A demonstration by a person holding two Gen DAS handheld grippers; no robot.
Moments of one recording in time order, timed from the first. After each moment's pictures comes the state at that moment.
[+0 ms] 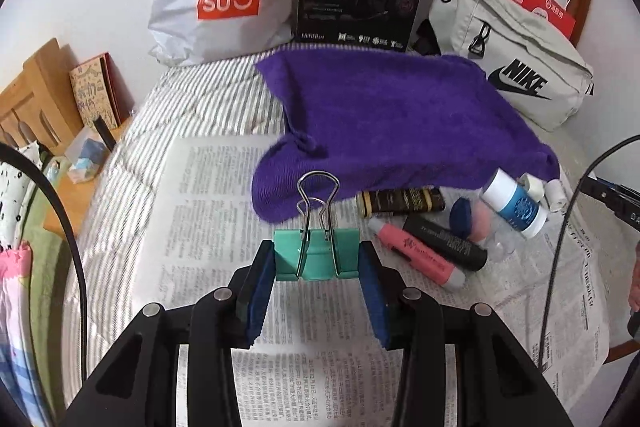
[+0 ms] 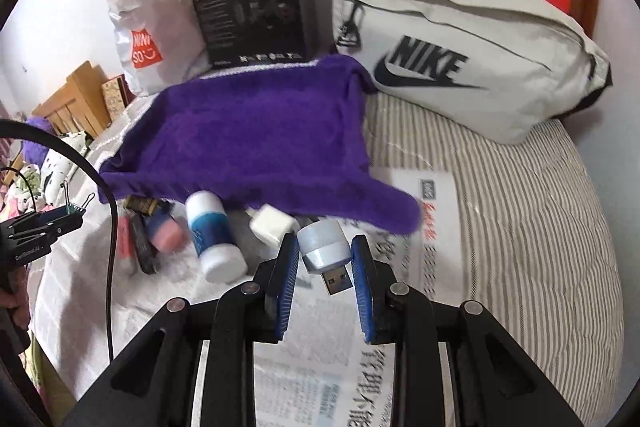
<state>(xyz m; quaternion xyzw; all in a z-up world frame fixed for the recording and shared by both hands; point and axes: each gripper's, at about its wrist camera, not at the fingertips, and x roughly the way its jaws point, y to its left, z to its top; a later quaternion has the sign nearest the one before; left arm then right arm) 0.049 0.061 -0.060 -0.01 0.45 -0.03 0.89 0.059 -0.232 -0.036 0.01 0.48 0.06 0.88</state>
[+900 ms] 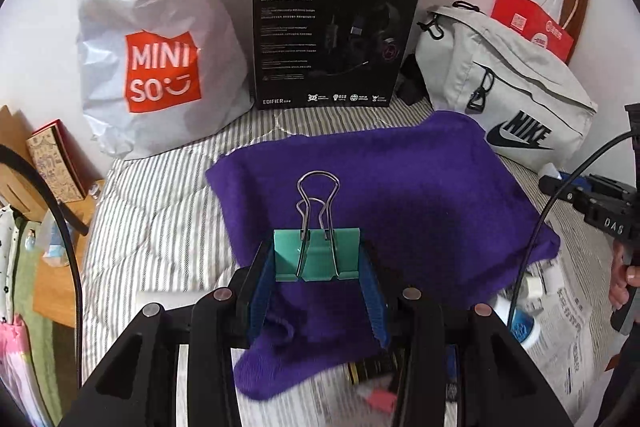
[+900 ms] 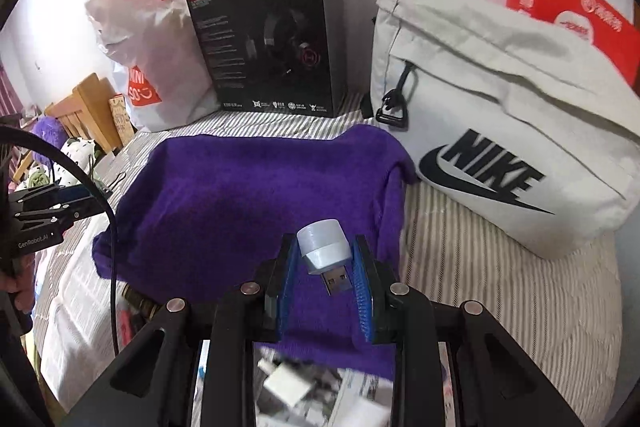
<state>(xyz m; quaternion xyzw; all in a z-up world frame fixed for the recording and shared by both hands) 0.180 0.045 -0.028 0.01 0.44 -0.08 0.89 0.183 -0.210 -0.032 0.00 0.48 0.10 0.87</state>
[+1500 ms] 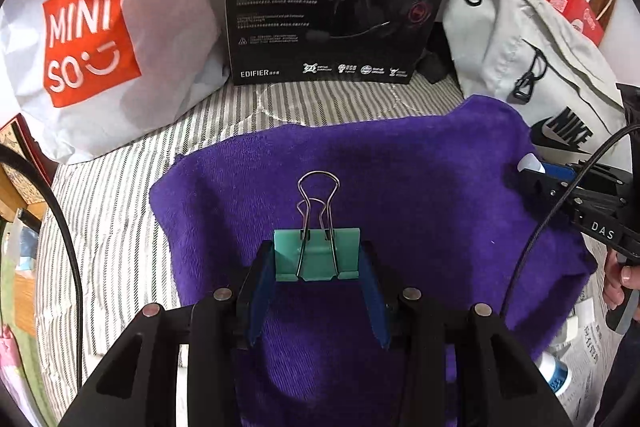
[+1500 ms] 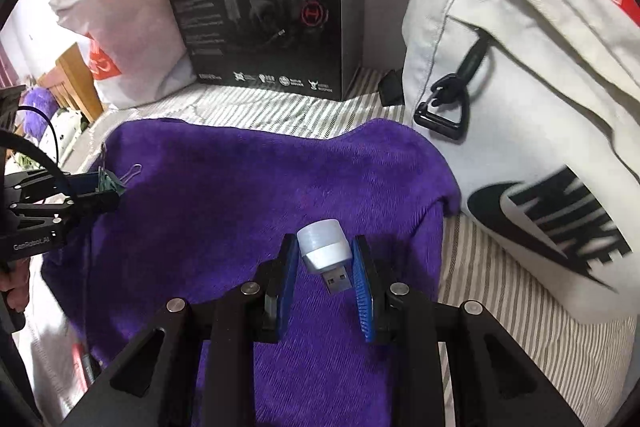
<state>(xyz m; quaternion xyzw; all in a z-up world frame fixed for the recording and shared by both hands) 0.262 0.034 -0.083 0.01 0.51 -0.14 0.85 0.262 -0.188 -0.089 -0.04 0.52 0.11 0.85</state>
